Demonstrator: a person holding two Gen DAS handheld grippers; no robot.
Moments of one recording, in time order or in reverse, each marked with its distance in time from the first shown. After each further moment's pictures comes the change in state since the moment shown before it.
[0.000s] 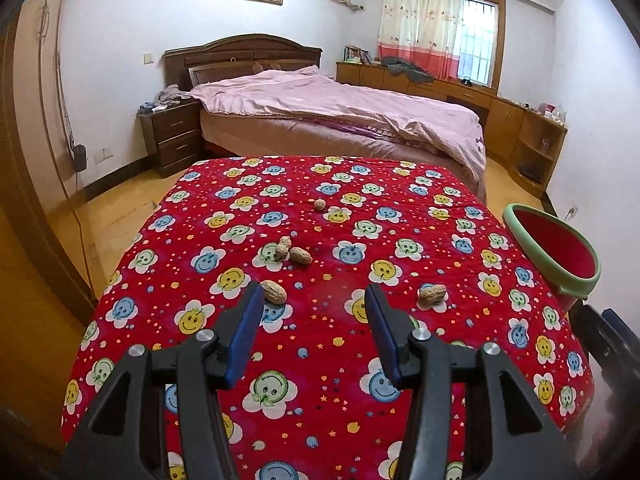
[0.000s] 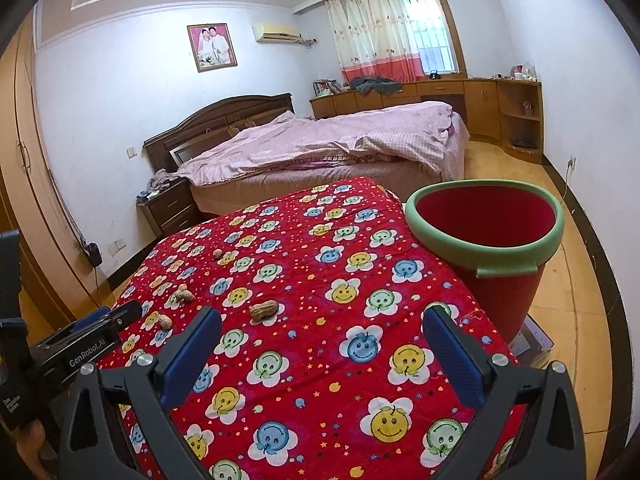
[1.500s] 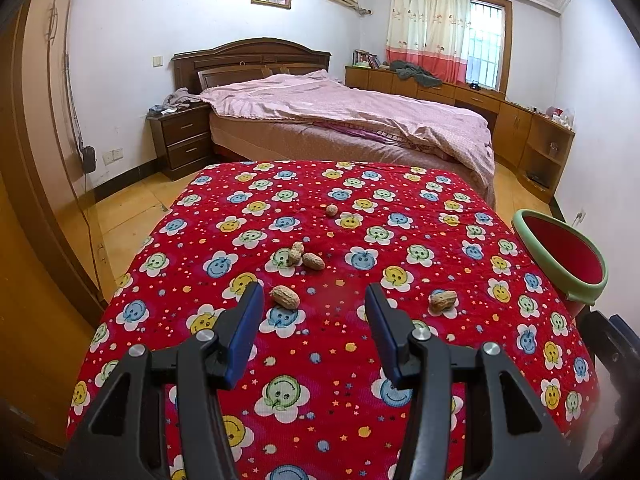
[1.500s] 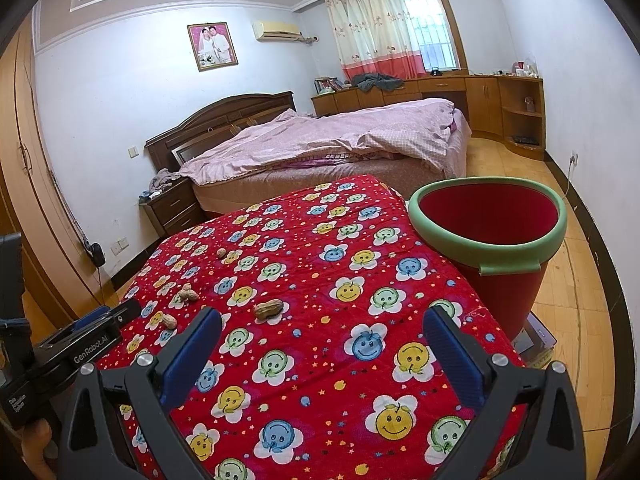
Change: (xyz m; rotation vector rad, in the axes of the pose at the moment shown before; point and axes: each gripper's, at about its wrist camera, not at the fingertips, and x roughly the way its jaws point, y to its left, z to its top) left arm -0.001 0.005 0.002 -0.011 -0.013 0.030; right arm 0.000 0.000 -0.001 0.004 0.006 0.004
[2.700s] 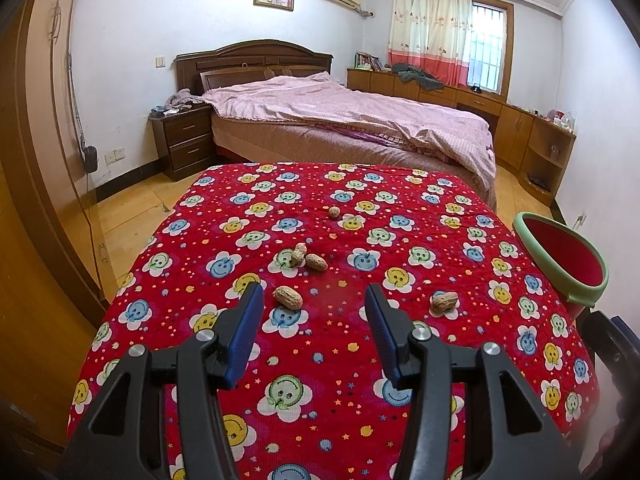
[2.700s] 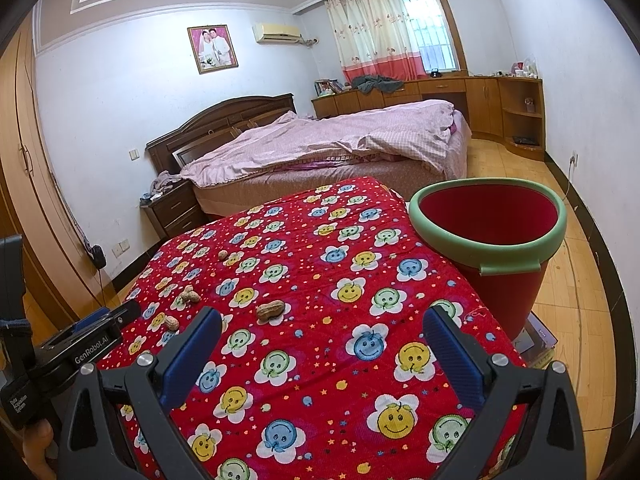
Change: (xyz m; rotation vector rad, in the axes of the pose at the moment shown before) left arm -0.002 0.003 0.000 -0.005 -0.008 0.001; right arm -0.001 0.001 -0.001 0.003 -0.004 0.001
